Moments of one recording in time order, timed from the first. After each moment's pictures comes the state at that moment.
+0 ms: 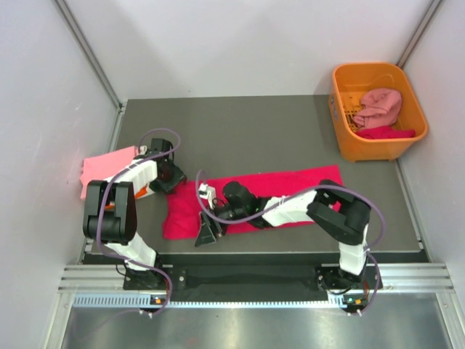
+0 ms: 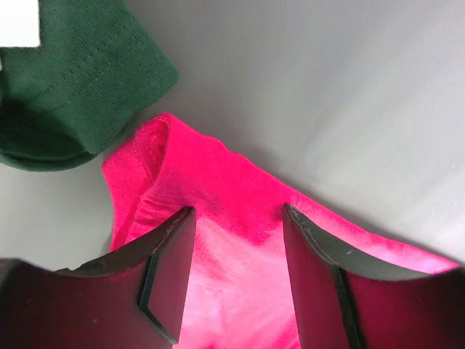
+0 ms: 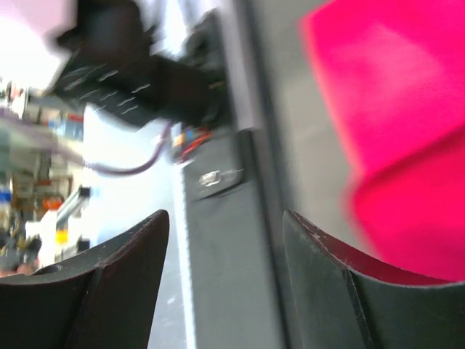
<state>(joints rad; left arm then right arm) -0.07 1.64 0.96 -0.50 -0.03 -0.82 1.08 1.90 0.97 0.48 -0.68 0.64</state>
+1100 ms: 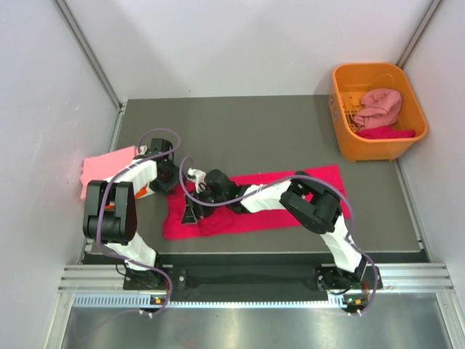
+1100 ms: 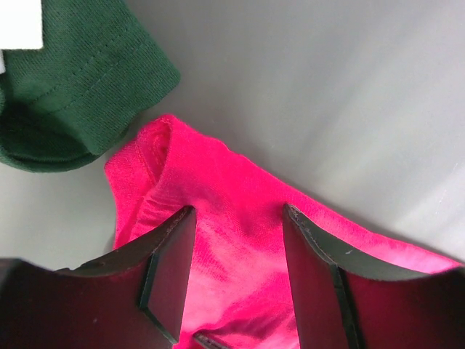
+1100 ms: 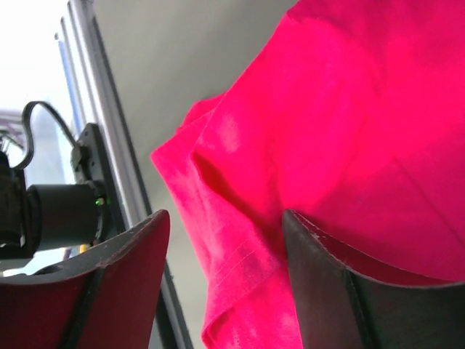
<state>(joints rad) -0.07 1.64 0.96 -0.50 -0.03 -0.81 1.05 2.16 1.31 0.31 -0.46 0.58</state>
